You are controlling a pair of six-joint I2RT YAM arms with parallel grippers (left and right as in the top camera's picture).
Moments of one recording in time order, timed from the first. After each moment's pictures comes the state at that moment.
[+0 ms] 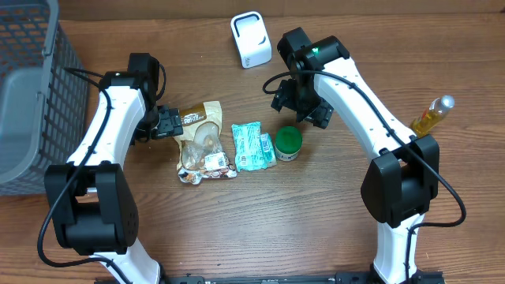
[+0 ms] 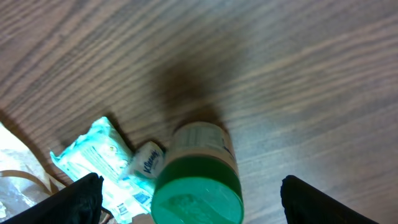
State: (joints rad) left arm -0.01 1.88 1.45 -1.09 -0.15 -0.30; right arm 0.43 2.11 1.94 -1.34 0.00 0.86
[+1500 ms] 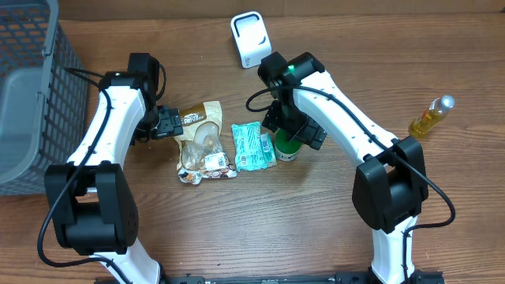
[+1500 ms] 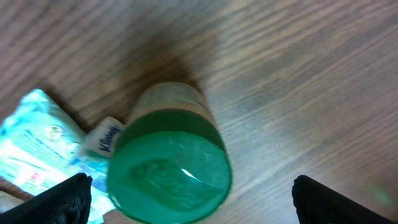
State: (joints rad) left arm -0.01 1.88 1.45 -1.09 -0.15 -0.30; right arm 0.53 2.11 1.86 -1.41 0.08 1.04
